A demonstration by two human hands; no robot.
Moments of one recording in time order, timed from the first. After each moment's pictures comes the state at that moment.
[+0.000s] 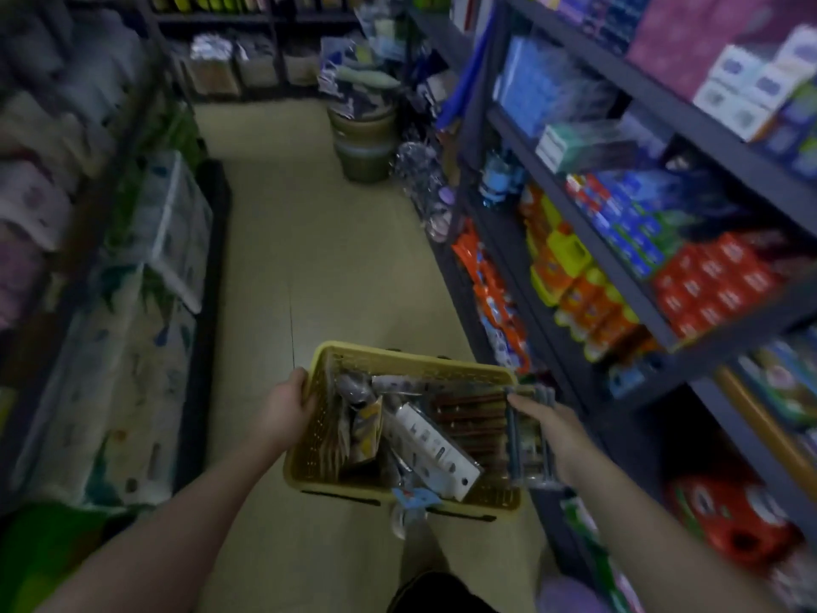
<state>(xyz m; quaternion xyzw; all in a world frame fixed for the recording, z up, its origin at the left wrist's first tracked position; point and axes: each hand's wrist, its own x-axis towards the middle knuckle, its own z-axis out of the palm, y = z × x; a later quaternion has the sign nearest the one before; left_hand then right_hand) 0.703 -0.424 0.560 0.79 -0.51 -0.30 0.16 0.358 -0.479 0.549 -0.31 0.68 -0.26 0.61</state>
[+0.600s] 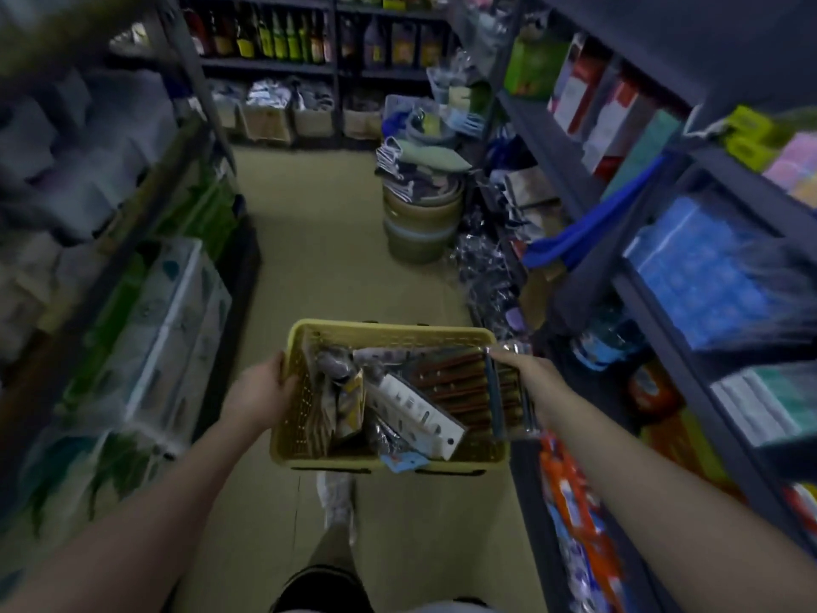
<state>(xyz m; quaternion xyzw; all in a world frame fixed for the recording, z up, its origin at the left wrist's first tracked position) 0.950 -0.895 0.585 0.85 -0.43 -0.23 0.20 0.648 -1.029 0.610 -0.38 0.64 -0.23 0.63</state>
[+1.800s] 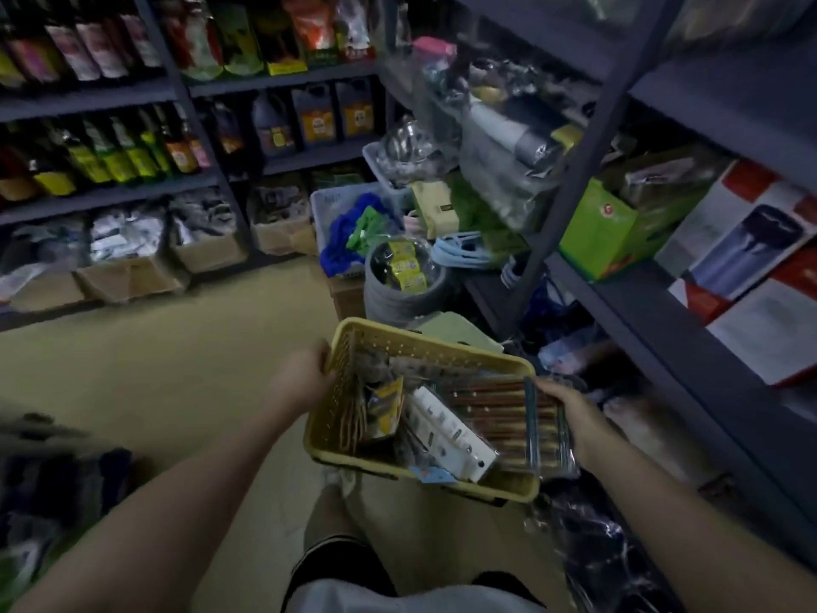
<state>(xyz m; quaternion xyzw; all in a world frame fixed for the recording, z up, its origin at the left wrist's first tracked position) 1.291 -1.921 0.585 0.75 -0.61 -0.25 0.07 0.941 -1.905 0.545 -0.19 0.68 -0.35 0.62</state>
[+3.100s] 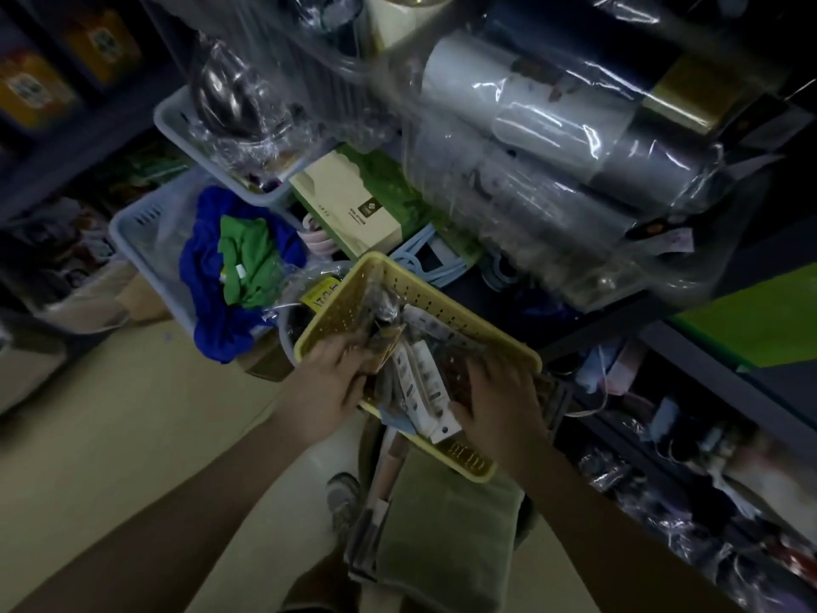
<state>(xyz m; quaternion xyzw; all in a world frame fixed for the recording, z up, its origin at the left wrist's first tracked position) 1.292 -2.331 0.461 0.33 -0.92 -0.20 0.05 1.083 -2.215 0.475 -0.57 0.79 0.09 0.21</state>
